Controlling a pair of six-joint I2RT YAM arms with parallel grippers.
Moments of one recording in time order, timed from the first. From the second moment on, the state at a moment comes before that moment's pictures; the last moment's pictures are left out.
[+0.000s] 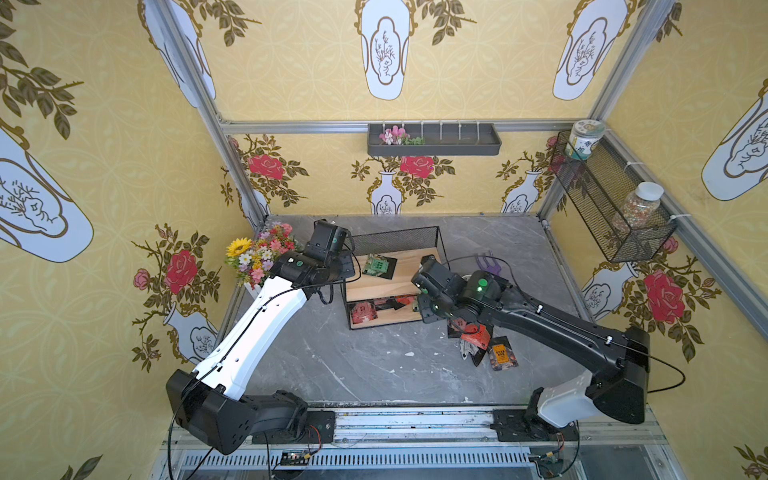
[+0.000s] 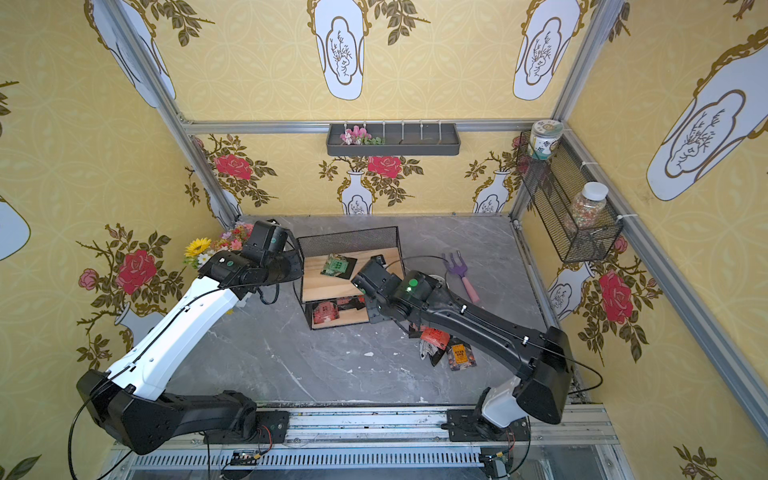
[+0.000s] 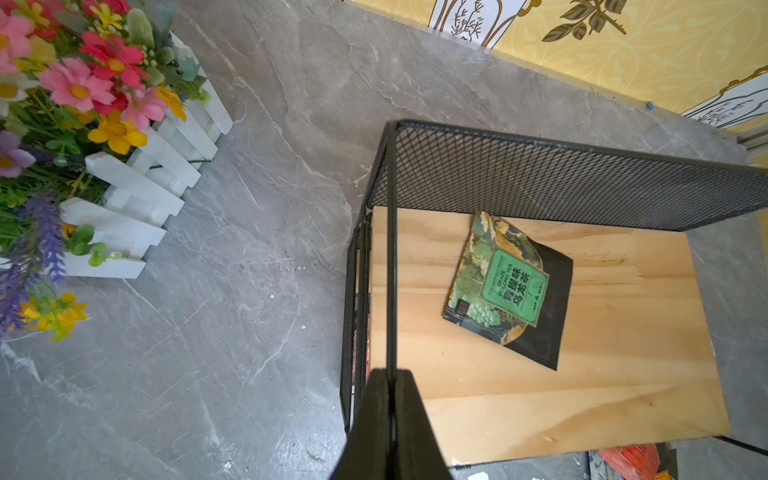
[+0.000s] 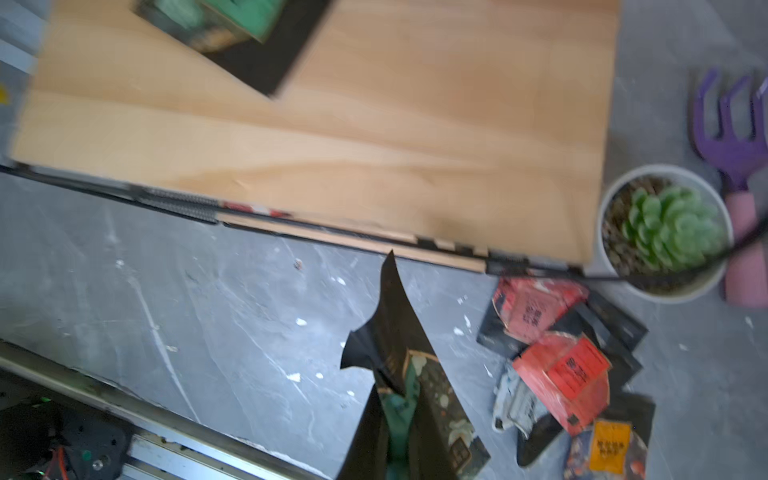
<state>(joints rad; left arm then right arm) -0.45 1.32 1.37 -0.95 -0.20 -0.58 0.95 1.44 1.34 -1.03 0.26 0.63</state>
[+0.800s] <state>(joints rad) -0.45 1.32 1.37 -0.95 -0.20 -0.59 0.56 1.41 0.95 -0.94 0.28 0.87</state>
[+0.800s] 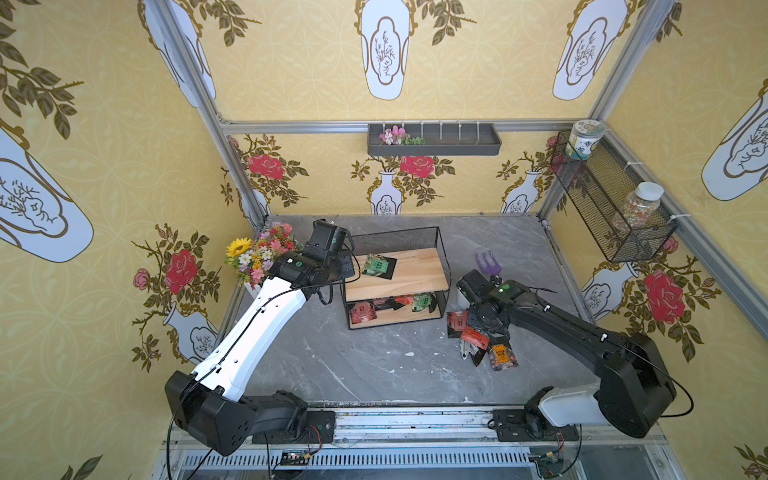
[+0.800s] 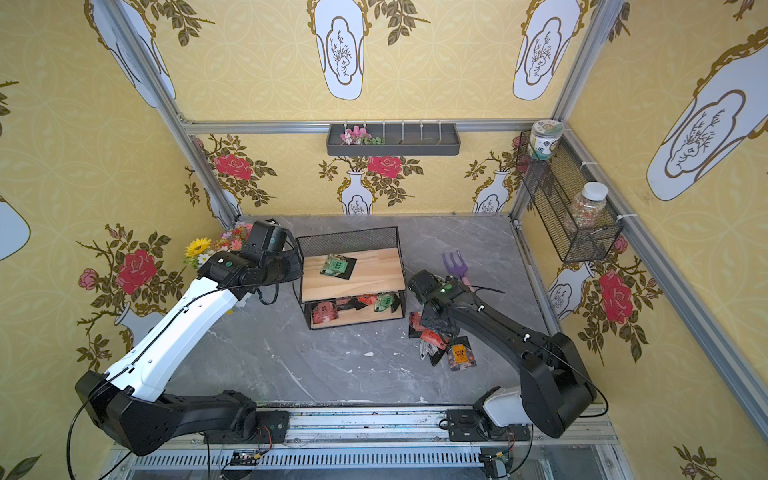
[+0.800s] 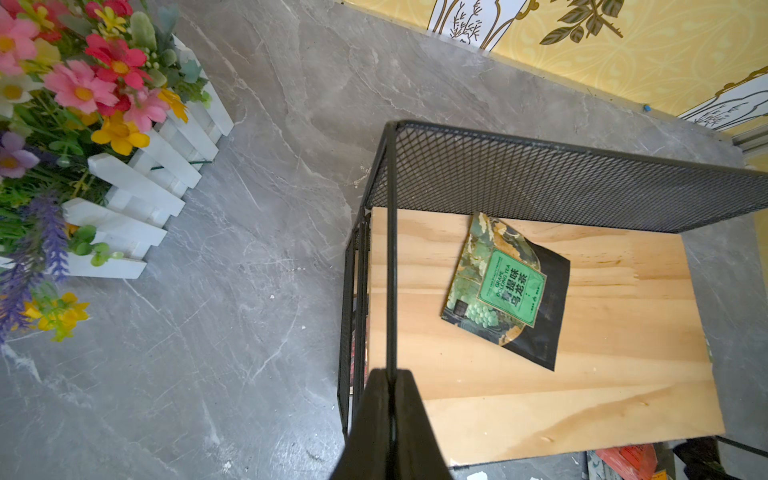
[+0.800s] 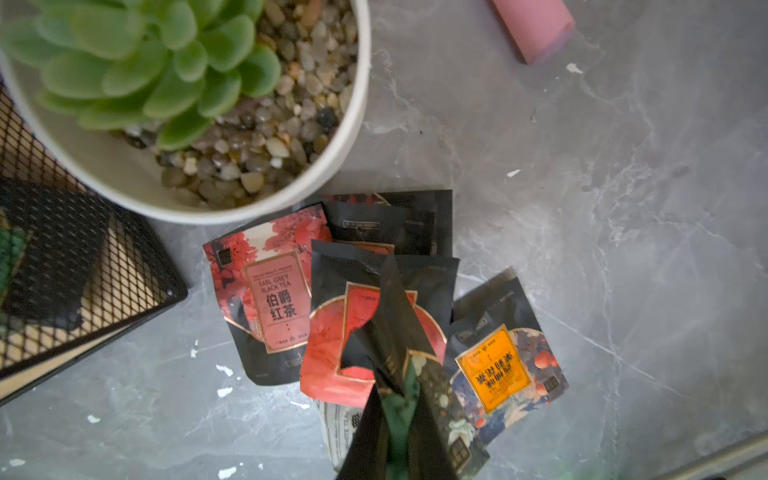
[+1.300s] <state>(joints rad) -0.45 1.31 1.36 -0.95 -0.20 -0.60 0.54 1.51 0.93 -0.83 0.28 0.81</state>
